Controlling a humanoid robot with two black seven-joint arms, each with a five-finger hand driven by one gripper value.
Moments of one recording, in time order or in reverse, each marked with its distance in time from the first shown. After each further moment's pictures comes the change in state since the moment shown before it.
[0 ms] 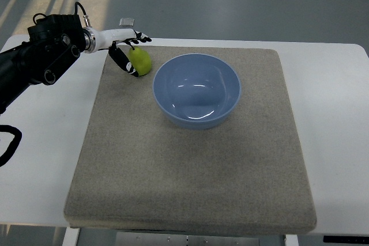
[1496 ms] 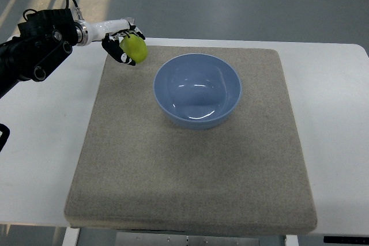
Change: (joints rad) left arm -0.026 0.088 0.012 -0.072 -0.009 0.049 0.000; right arm 0.000 0.000 0.000 0.000 0.000 0.000 0.000
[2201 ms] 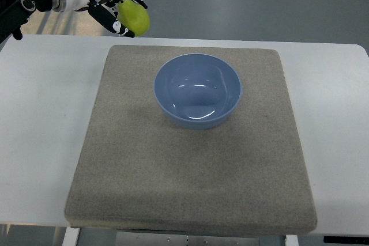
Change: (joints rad) left arm -0.107 0.167 -0.004 -0.219 -0.245 -0.186 0.000; right arm 0.000 0.000 0.000 0.000 0.000 0.000 0.000
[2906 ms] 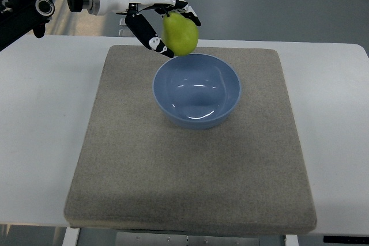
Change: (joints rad) left arm -0.009 0.047 0.006 -0.414 0.003 -0.039 0.005; right arm 0.000 0.000 0.000 0.000 0.000 0.000 0.000
